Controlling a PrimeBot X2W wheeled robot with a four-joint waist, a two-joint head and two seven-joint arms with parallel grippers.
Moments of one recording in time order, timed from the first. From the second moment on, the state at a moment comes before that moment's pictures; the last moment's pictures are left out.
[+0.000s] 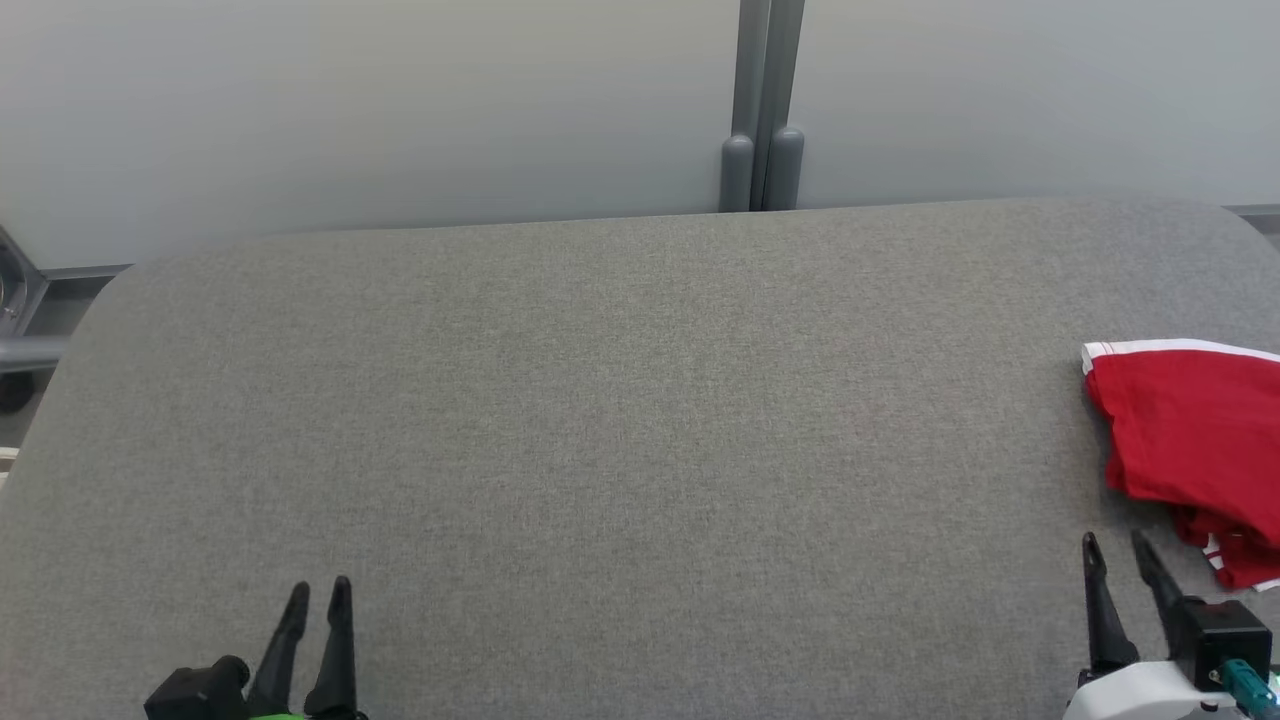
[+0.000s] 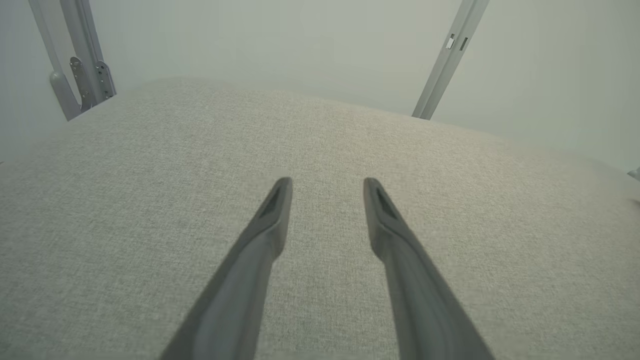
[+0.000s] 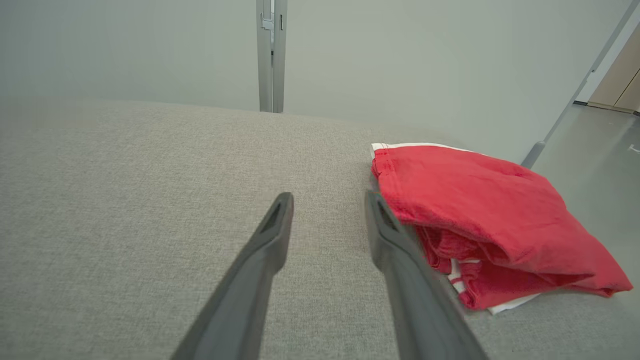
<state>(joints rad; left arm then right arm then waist) 0.08 0.13 -0.06 0.28 -0.39 -0.13 -0.26 0.10 -0.04 -0.22 0.19 -0.09 0.13 -0.26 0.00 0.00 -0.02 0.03</state>
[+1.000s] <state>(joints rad) 0.05 0.10 -0.02 0.30 -0.78 -0.13 -0.14 0.05 -0.03 -0.19 0.23 0.46 0.13 -0.13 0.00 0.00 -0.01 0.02</state>
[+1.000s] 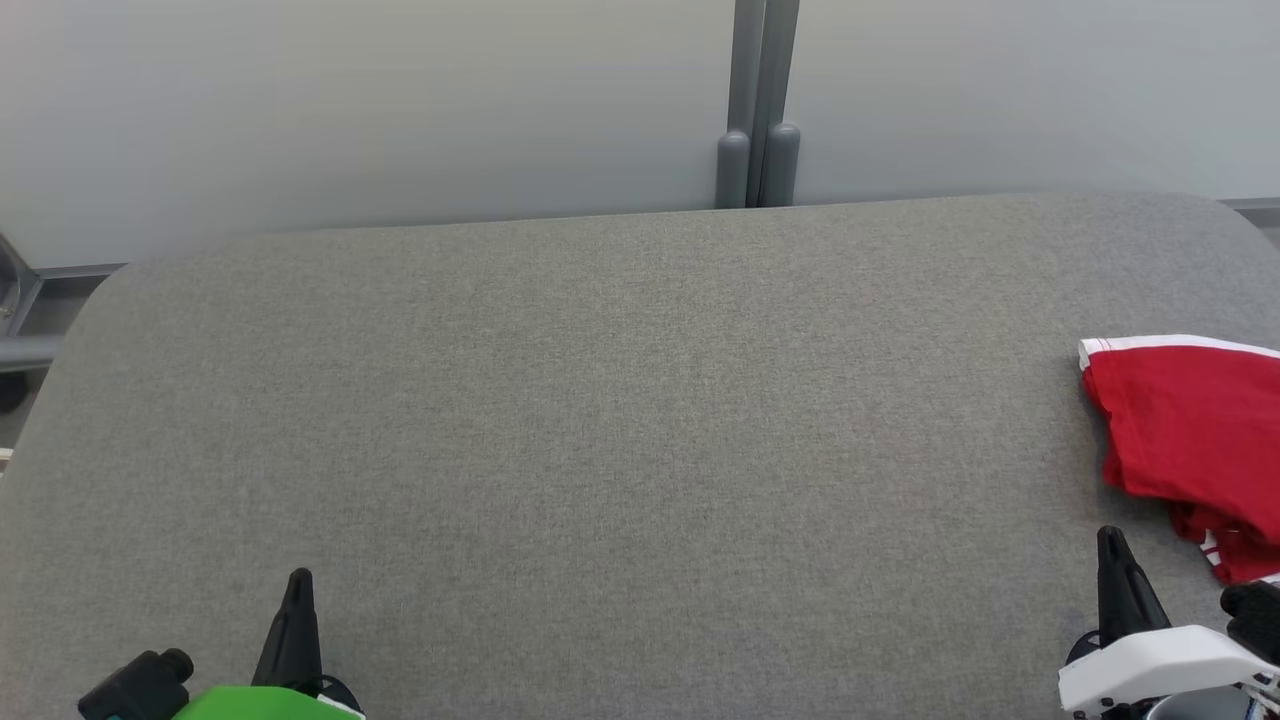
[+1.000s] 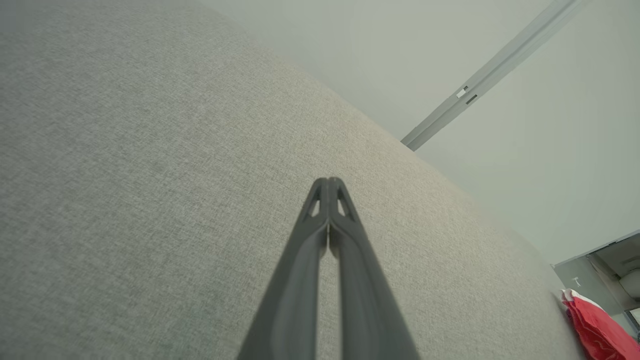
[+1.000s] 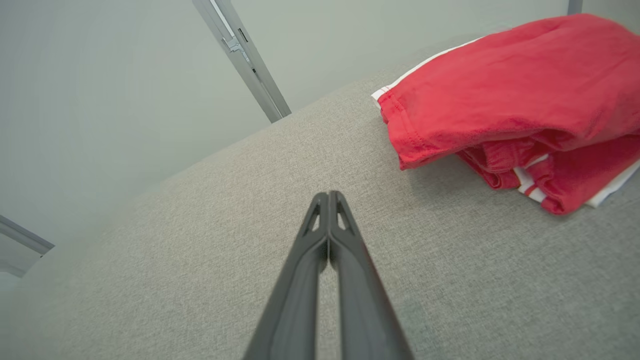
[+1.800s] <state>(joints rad) 0.01 0.08 0.01 0.28 -1.05 -0.13 -0.06 0.01 -0.04 -0.17 0.23 0.82 0.13 -0.05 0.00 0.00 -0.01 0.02</state>
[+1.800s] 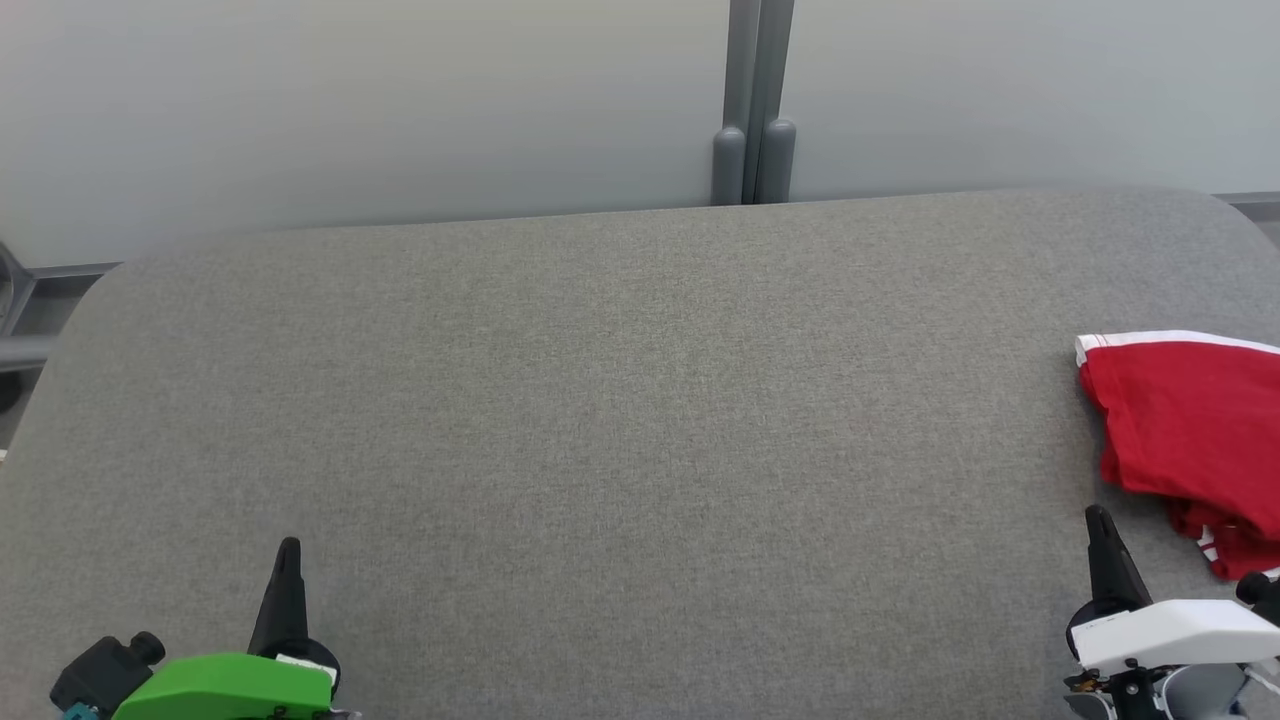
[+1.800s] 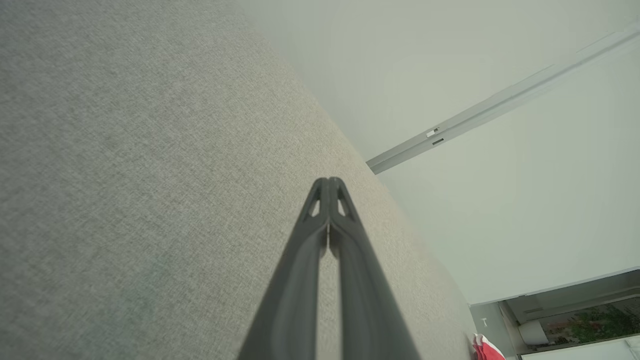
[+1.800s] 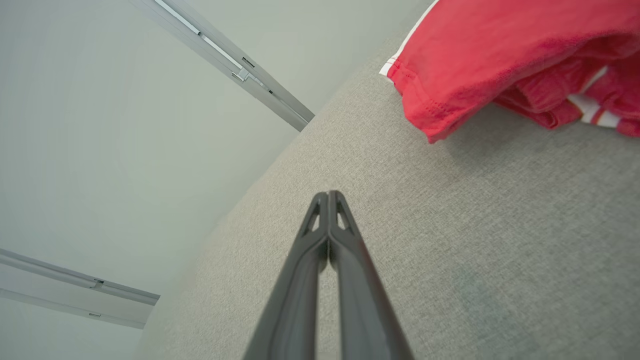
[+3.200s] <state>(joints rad) -0.06 0.06 0.06 0.25 -1.40 -0.13 0.04 -0.05 -0.04 -0.15 0.23 1.32 0.13 0.06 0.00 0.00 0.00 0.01</state>
